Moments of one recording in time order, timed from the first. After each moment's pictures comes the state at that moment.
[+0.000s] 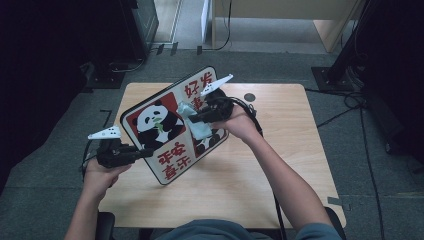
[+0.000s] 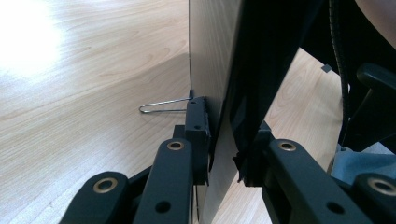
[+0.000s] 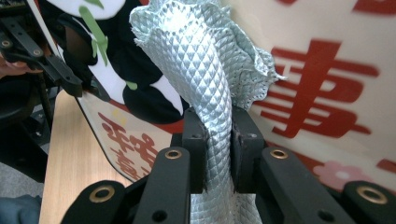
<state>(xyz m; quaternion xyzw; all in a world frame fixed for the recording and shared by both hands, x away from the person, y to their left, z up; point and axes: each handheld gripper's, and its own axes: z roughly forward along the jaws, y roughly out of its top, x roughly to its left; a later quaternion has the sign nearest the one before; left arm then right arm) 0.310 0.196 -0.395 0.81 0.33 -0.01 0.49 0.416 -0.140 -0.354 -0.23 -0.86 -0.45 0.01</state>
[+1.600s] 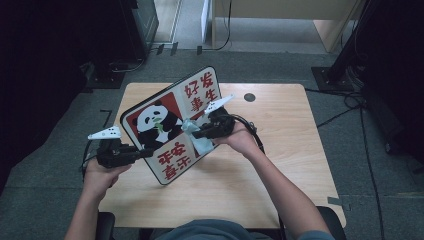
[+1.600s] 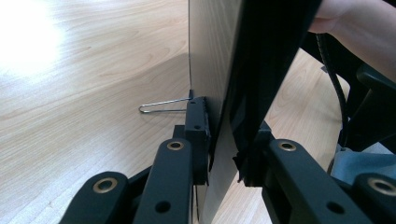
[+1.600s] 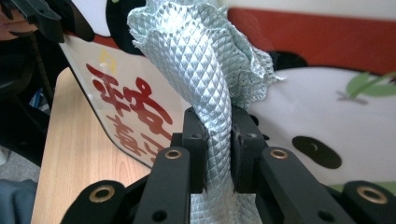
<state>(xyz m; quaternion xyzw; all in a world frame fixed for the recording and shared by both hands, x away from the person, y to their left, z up) 0.310 0.196 -0.395 0.81 0.33 -0.01 0.49 0.402 -0.146 -0.412 -0.23 -0.86 -0.45 0.04</state>
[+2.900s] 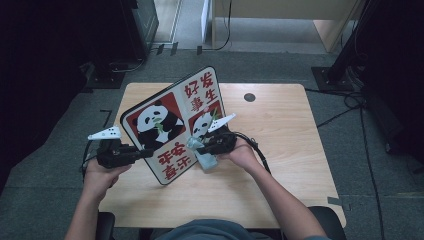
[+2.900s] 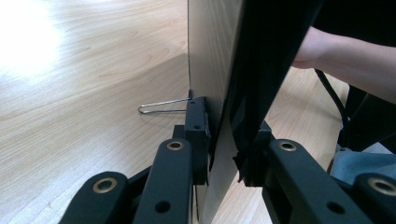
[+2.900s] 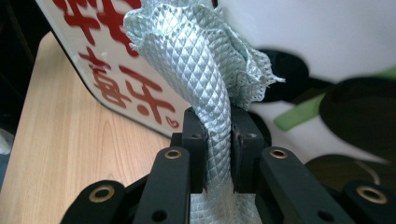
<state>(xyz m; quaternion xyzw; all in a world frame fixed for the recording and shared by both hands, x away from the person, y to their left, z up) 0.309 0.196 -0.395 0.81 0.33 -0.01 0.49 0.386 -0.154 -0.478 -0.24 -0.87 -0.43 0.06</state>
